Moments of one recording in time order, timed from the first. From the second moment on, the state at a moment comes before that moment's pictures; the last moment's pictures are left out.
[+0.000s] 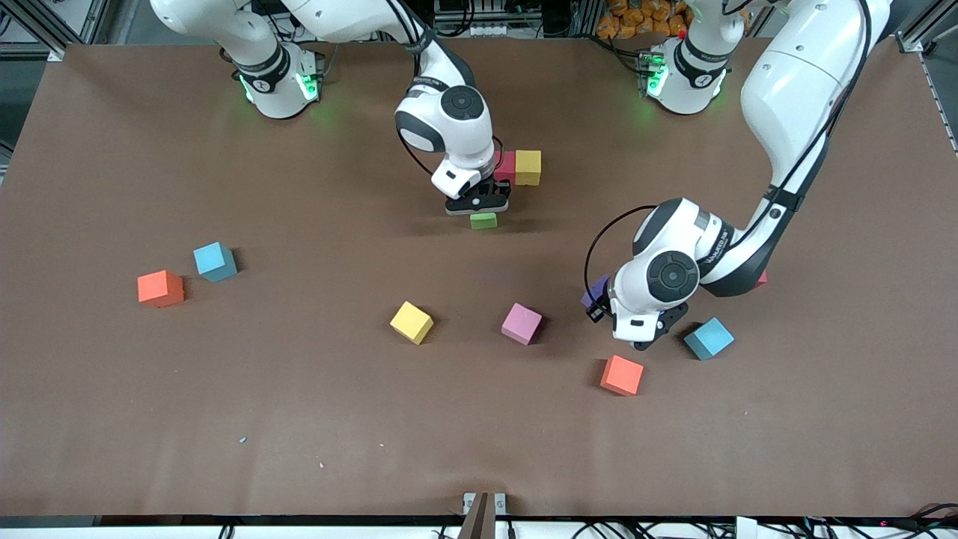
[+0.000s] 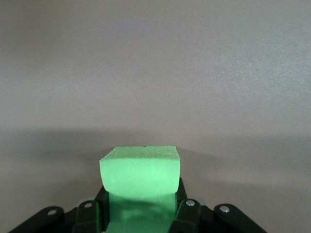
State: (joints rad) left arm 0.04 0.70 -0.55 -1.63 0.27 2.07 -1.28; right arm 0.81 0.52 0.15 -1.97 -0.17 2.59 1.04
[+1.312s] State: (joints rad) left arm 0.04 0.70 -0.55 -1.63 0.27 2.07 -1.28; right arm 0.79 0.52 0.15 -1.99 -0.17 2.58 1.05
